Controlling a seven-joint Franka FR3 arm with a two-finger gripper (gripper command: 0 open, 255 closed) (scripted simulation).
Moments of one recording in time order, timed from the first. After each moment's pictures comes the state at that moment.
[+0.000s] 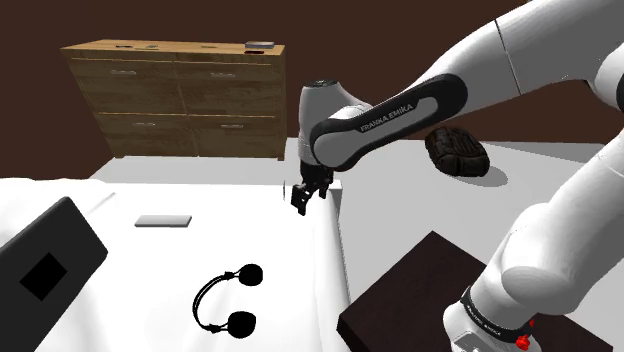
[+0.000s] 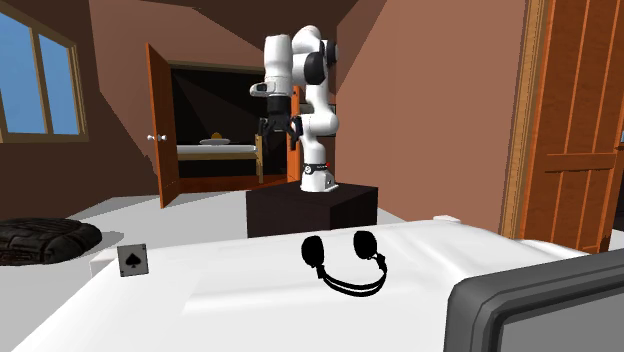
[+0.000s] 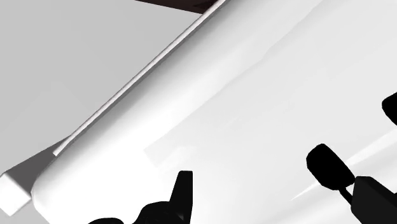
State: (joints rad) arm 0.13 -0.13 0.26 -2.35 0.05 2.24 0.16
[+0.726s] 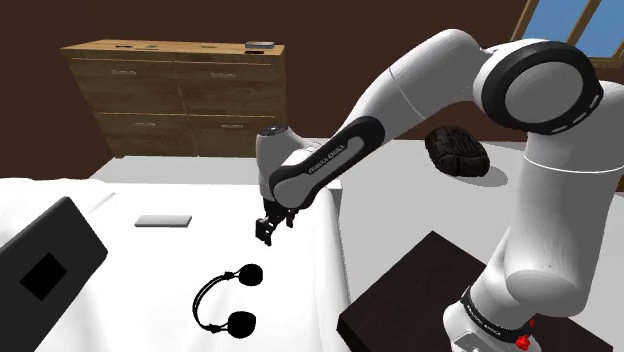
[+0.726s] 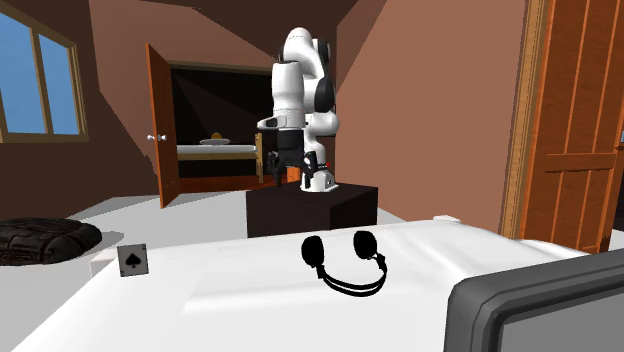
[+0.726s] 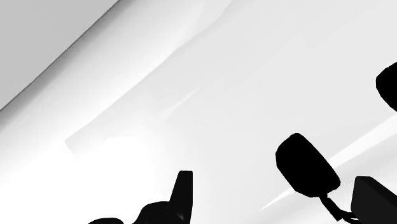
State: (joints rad) arm 0.20 0.28 0.30 -2.13 -0.07 2.38 0.32
